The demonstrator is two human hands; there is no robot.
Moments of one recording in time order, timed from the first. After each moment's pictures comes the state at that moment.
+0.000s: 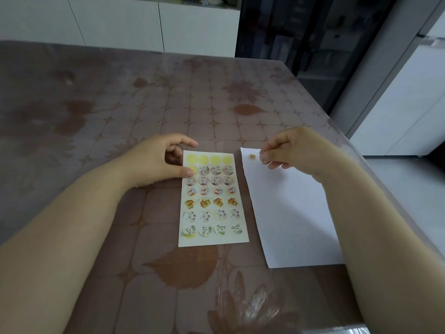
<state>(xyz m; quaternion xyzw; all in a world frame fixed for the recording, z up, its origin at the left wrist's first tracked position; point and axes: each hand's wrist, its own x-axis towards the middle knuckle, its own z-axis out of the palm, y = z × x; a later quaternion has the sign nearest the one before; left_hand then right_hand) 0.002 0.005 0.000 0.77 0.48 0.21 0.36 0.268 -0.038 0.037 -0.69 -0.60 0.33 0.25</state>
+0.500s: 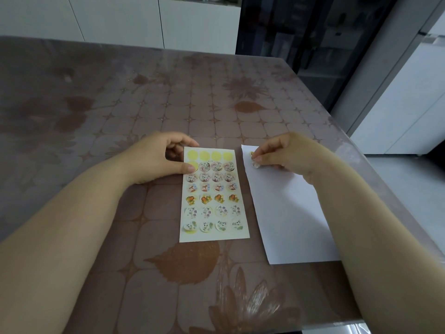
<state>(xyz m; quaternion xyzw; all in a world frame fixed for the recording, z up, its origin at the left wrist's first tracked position) 0.003 0.005 0.001 0.78 0.47 0.22 0.35 0.258 -0.036 0.028 -0.70 -0.57 0.36 0.23</state>
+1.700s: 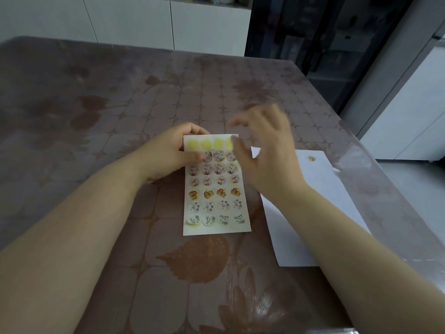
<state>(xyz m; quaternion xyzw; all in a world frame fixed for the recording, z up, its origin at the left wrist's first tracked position) 0.008 0.001 0.004 0.71 0.45 0.28 0.47 0.195 -0.047 0.012 -0.49 -0.74 -0.06 0.45</state>
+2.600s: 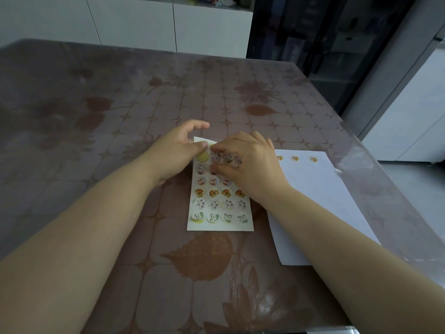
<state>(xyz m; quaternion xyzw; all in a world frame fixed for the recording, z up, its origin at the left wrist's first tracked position) 0.014 0.005 -0.006 0.67 0.48 0.32 0.45 0.182 -0.038 -0.008 -0.53 -0.78 0.02 0.34</state>
